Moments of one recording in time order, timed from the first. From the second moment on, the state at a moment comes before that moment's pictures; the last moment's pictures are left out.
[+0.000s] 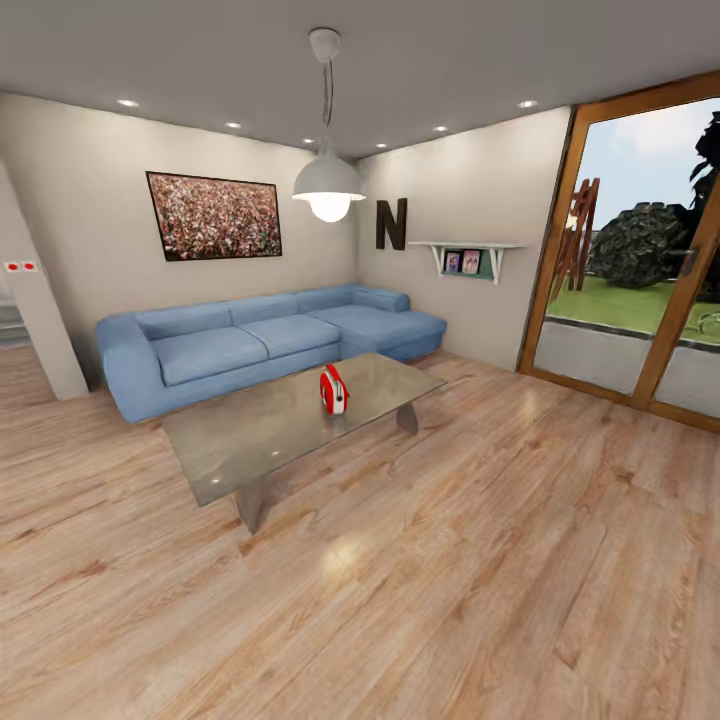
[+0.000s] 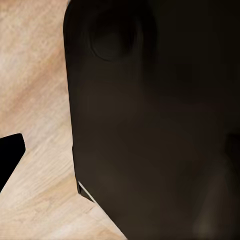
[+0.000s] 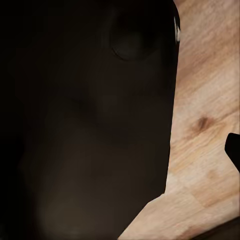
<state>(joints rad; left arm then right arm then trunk) 0.00 0.00 0.00 0.00 0.00 0.00 0.00 0.00 0.00 0.00 0.00 0.00 0.00 0.00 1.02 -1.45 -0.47</state>
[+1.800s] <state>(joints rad) -0.07 -0.03 0.05 -0.58 0.11 0.23 0.16 -0.38 0.03 0.00 -0.52 0.25 0.22 0.01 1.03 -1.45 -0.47</state>
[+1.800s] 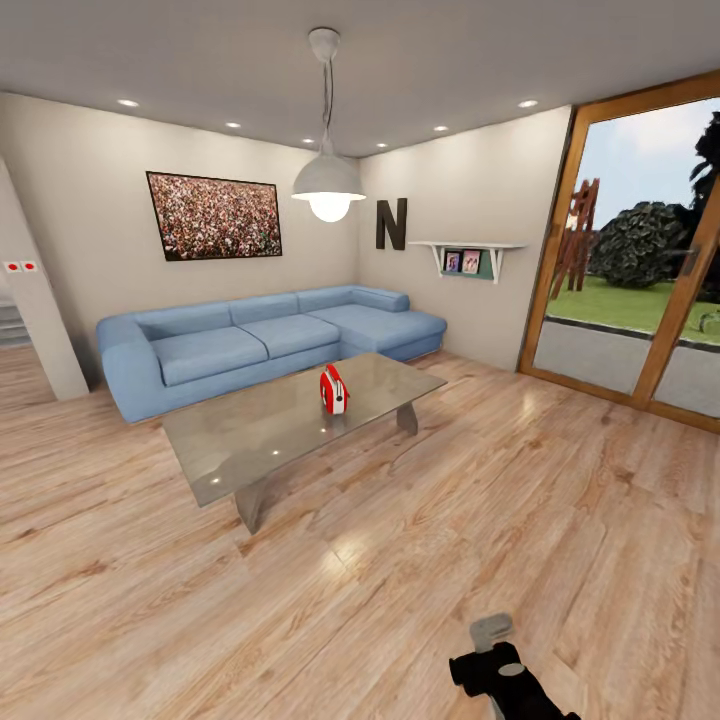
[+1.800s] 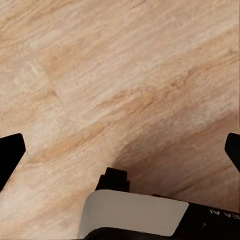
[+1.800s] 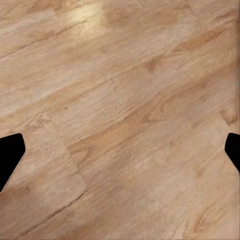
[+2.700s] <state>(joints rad) -0.08 0.02 0.10 -0.60 0.12 0.16 0.23 -0.42 0.03 0.00 -0.52 0.26 0.22 0.00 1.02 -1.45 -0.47</state>
